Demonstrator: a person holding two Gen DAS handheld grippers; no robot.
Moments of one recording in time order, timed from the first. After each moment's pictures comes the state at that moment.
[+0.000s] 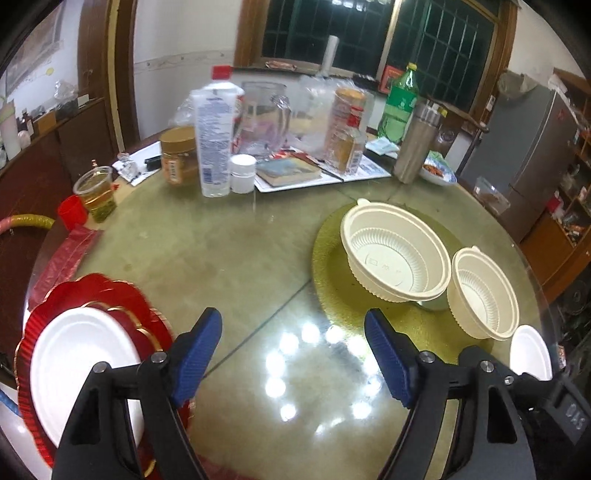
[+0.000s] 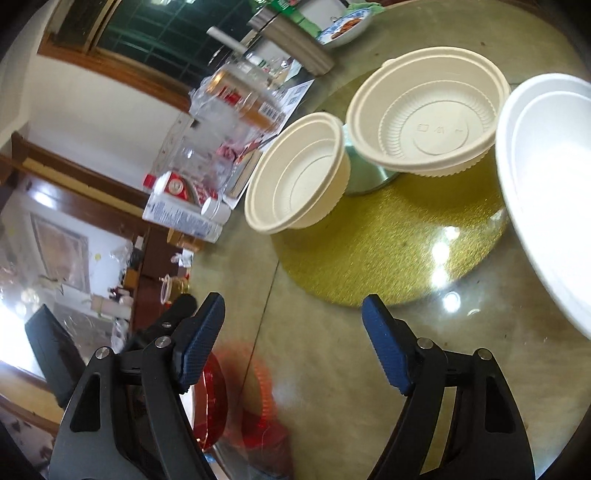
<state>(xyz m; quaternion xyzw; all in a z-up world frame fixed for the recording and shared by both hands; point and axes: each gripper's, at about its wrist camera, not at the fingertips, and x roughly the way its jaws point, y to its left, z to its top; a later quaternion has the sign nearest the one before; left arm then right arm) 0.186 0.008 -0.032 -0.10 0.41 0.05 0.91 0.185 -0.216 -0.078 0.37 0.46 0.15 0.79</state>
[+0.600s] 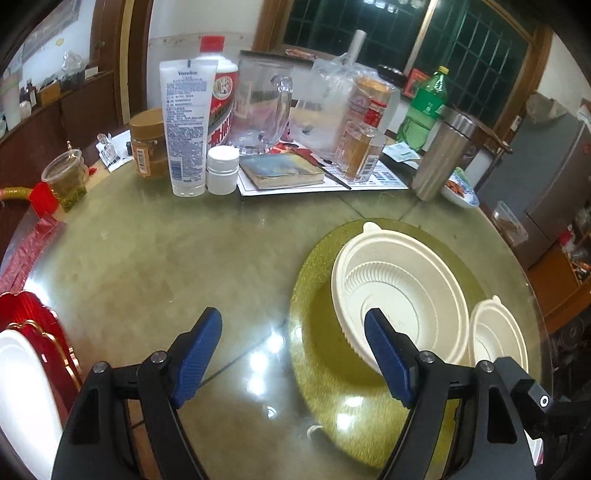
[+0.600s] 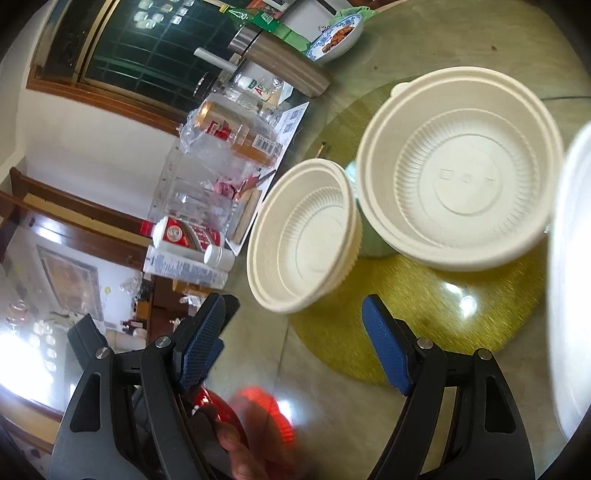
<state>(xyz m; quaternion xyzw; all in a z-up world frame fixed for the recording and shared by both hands) 0.261 -0.001 -0.054 -0.16 0.42 0.08 0.89 0.250 -0.220 -0.078 0.42 0.44 0.14 0.79</state>
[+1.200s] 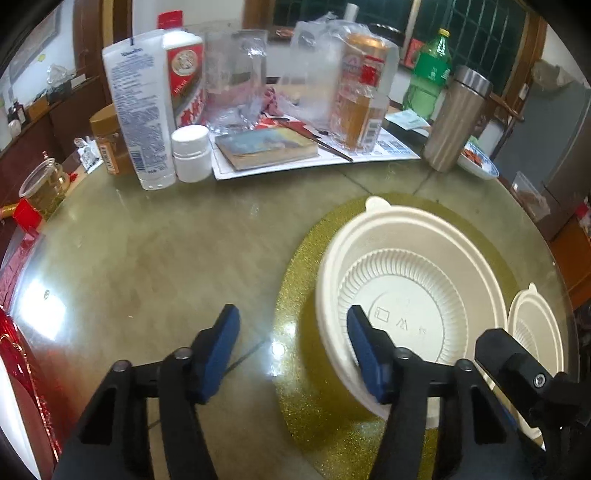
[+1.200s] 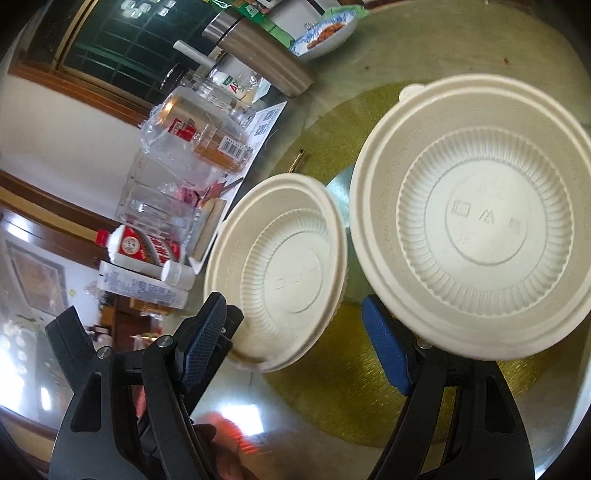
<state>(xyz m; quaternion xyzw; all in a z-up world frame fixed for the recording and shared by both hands) 0.298 -0.022 -0.084 -0.11 0.46 0.09 0.88 0.290 -0.211 -0.094 0.36 0.46 0.08 0.81</state>
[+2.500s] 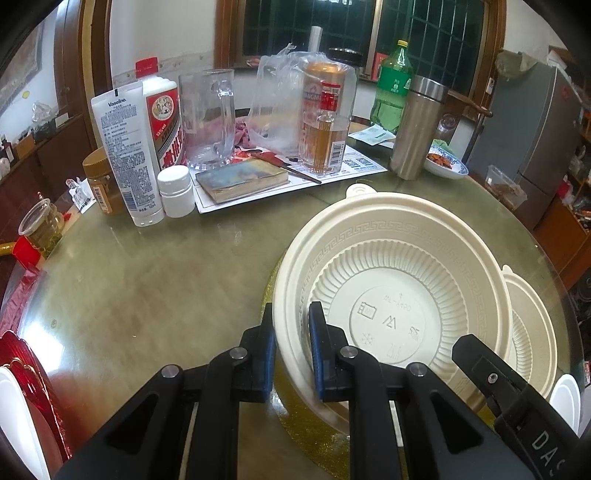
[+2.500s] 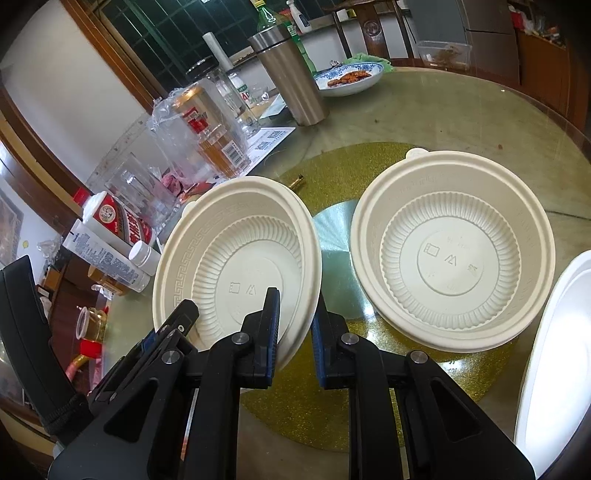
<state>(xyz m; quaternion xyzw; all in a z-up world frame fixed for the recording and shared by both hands) 0.279 -0.035 -0.066 -0.07 0.40 0.05 0.91 0.276 -0.193 -0.069 0.22 0.43 0.04 0.87</state>
